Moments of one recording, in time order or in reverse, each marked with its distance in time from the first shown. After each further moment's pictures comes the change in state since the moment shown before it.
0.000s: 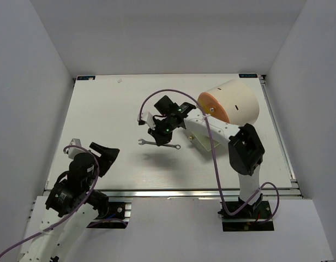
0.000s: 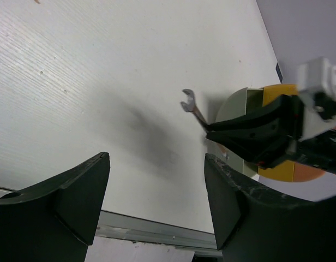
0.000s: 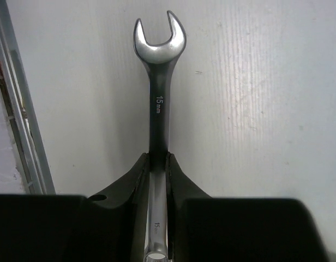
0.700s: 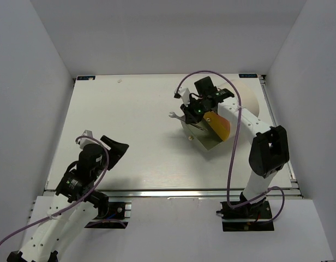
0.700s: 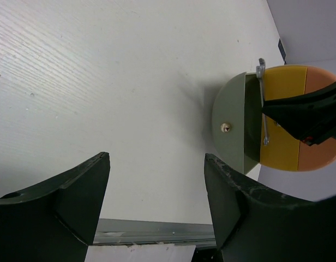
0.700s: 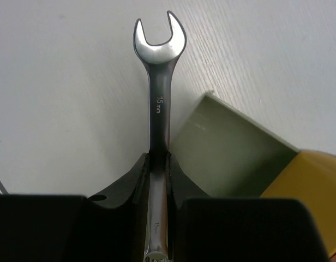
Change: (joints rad) left arm 0.000 0.144 -0.055 0.192 0.090 0.045; right arm -0.331 -0.192 -0.091 0.008 0.032 -0.008
